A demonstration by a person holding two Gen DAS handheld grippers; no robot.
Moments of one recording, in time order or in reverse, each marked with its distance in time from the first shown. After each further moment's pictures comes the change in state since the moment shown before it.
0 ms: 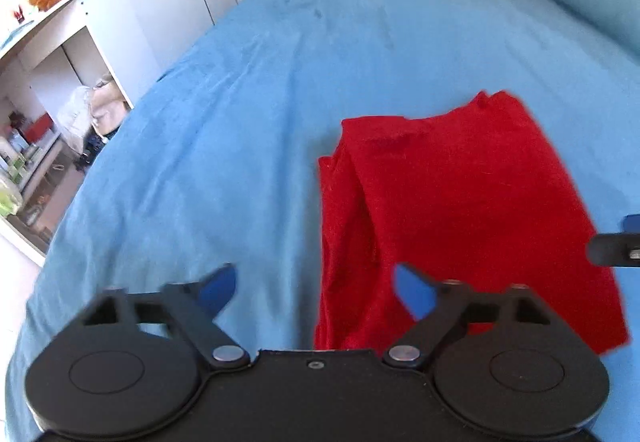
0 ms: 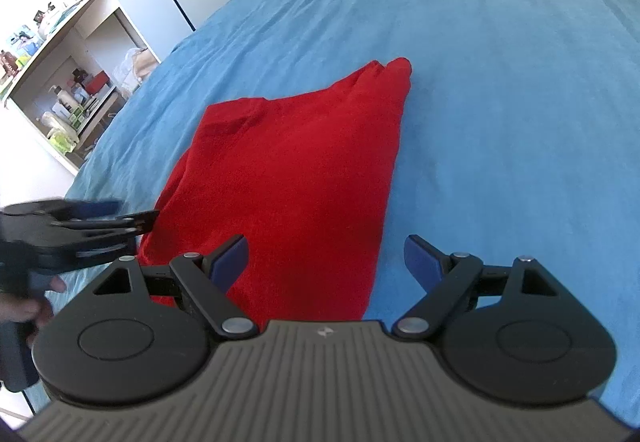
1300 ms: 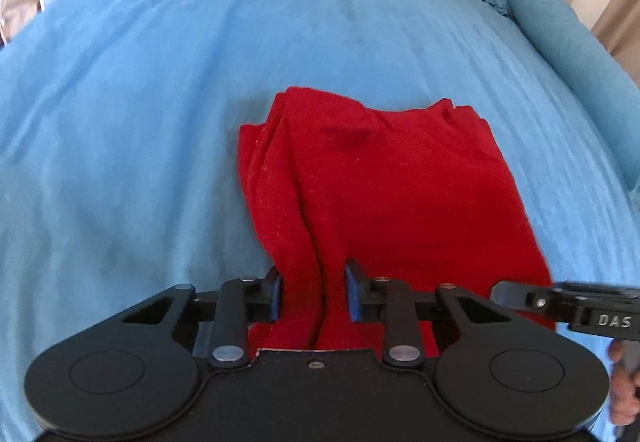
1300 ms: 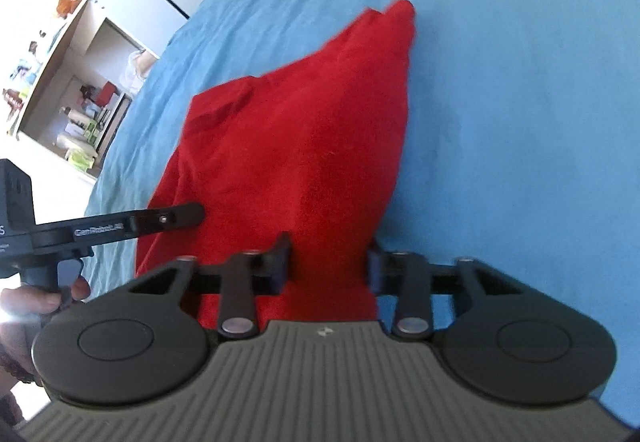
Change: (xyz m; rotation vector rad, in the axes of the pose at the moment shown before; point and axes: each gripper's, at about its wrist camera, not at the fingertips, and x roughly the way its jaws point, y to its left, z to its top) left arm 0.072 0.017 0.037 -0.184 0.156 -0.344; right arm 0.052 -0.025 0.015 0.137 0.103 0.119
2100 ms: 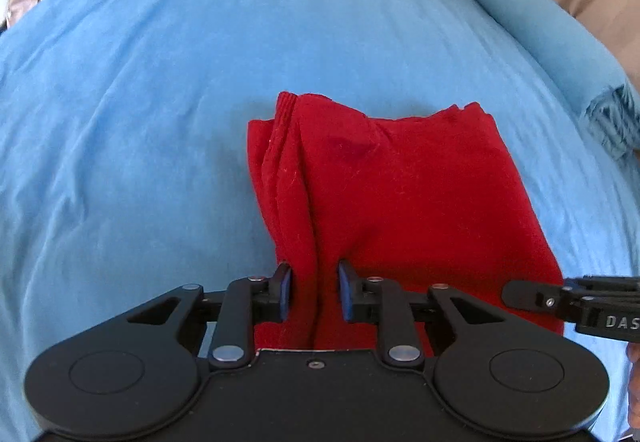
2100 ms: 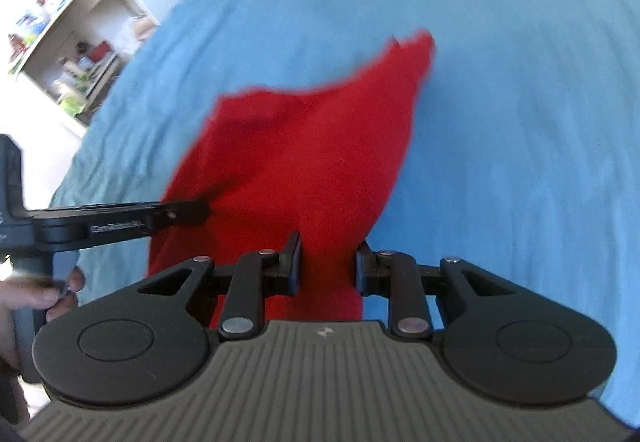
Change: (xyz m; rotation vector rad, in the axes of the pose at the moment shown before) left arm -0.060 -0.122 -0.145 0.043 0.000 -0.001; right arm -0.156 -0.029 -0.128 -0.055 0.013 -0.138
